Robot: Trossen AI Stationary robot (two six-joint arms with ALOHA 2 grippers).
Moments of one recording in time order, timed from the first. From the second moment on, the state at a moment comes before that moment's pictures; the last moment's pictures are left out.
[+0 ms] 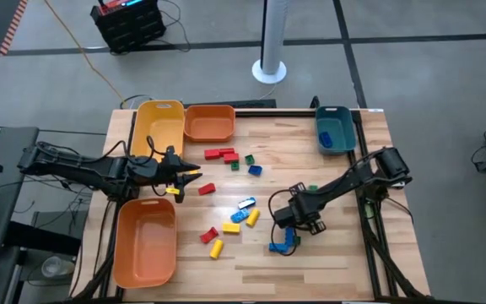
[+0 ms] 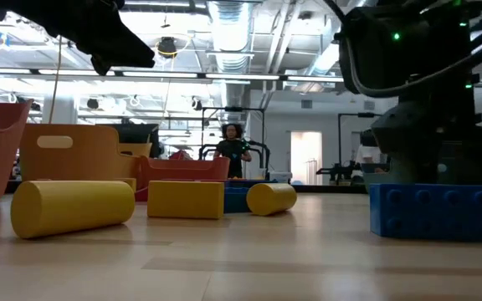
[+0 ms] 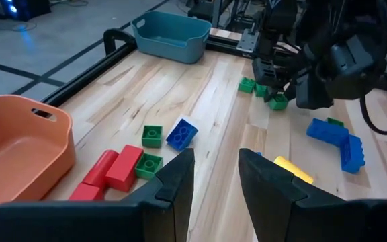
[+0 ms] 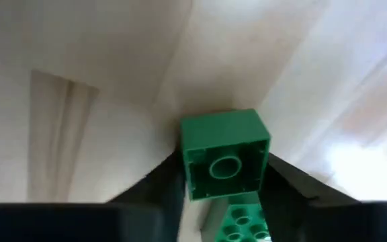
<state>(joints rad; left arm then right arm) -0.12 0.77 0.55 -0.10 -0.40 -0.23 0.31 1.82 1.04 -1.01 0.20 -0.08</state>
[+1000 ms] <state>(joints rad) -0.12 0.78 0.55 -0.20 -0.72 -0.10 -0.31 1.92 1.39 -0.24 0.10 -0.40</state>
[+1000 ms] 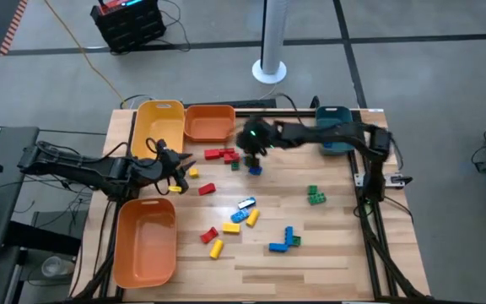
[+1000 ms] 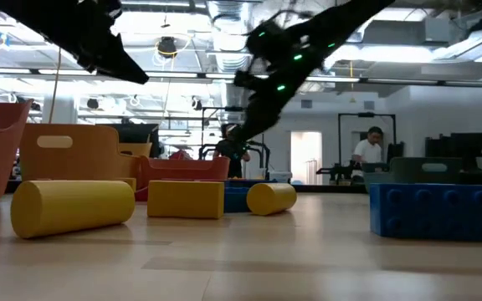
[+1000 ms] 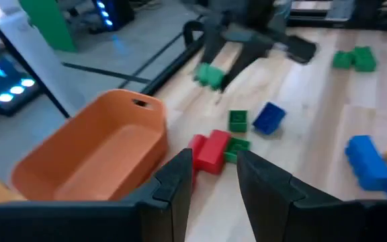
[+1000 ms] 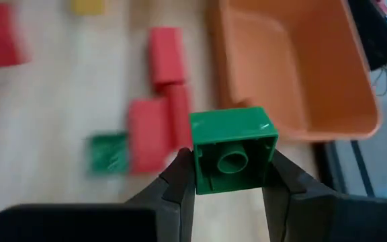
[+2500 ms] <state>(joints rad) 0.42 0.73 0.58 -0.10 -0.19 0.25 -0.42 2.27 2.33 -1.05 0.02 -0.24</state>
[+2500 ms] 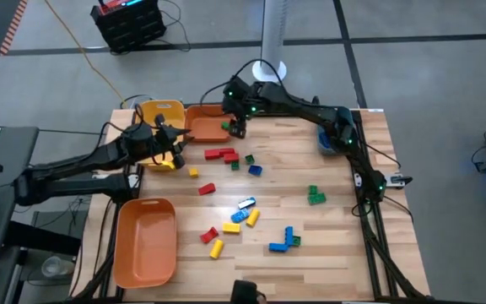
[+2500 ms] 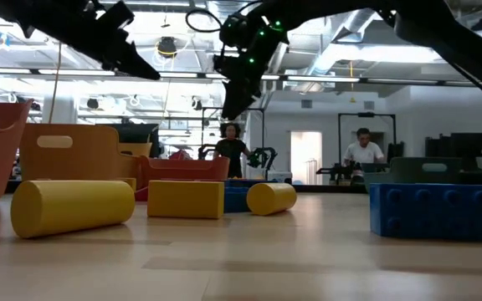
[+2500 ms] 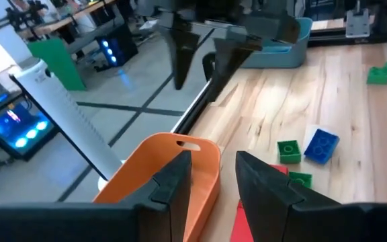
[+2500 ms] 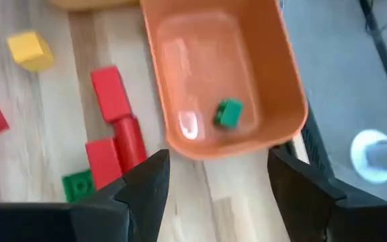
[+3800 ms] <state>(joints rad) 0.42 0.65 0.59 -0.16 -0.21 0.19 -0.24 1.69 1.69 -0.88 0.40 -0.05</state>
